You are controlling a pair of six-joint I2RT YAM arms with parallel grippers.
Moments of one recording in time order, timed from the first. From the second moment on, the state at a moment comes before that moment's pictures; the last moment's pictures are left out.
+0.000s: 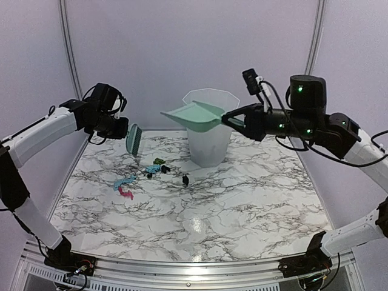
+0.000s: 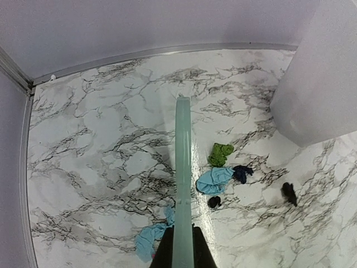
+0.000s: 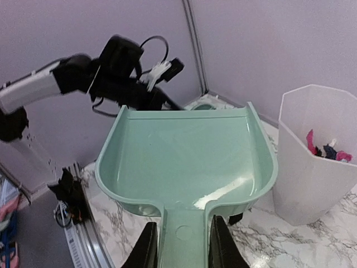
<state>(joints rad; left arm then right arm) -0.44 1.56 1.49 -0.73 -0.14 -0.25 0.81 1.19 1.40 -0.42 -0.23 0.22</state>
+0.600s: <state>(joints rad) -0.44 1.84 1.60 -0.75 -0.16 0.00 0.93 1.08 0.98 -0.77 0.24 0.24</state>
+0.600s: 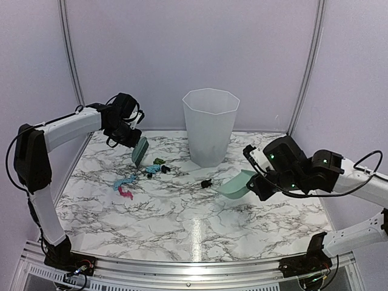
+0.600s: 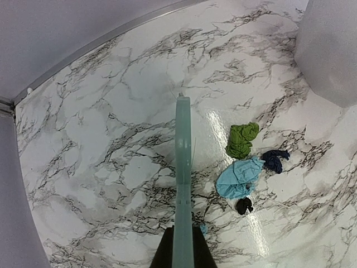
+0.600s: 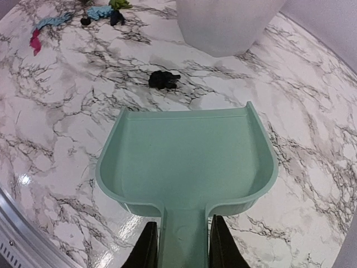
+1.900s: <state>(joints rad) -0.61 1.86 1.54 -0.73 -0.10 0.02 0.65 1.66 0.96 -0.30 -0.35 -0.32</state>
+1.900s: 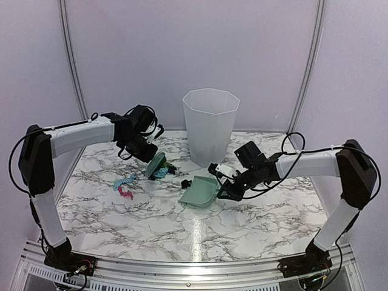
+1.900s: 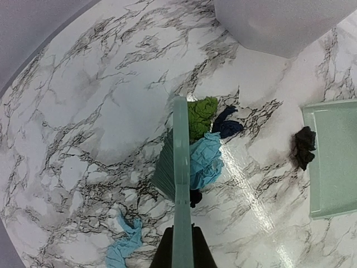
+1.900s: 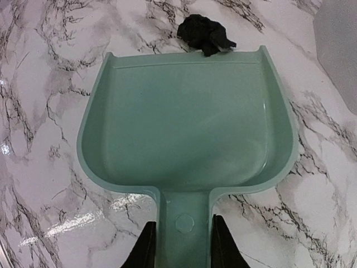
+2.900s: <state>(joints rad) -0.85 1.74 1.46 -0.75 -0.09 -0.17 0.79 1.71 0.98 -0.14 -0.24 -0.10</state>
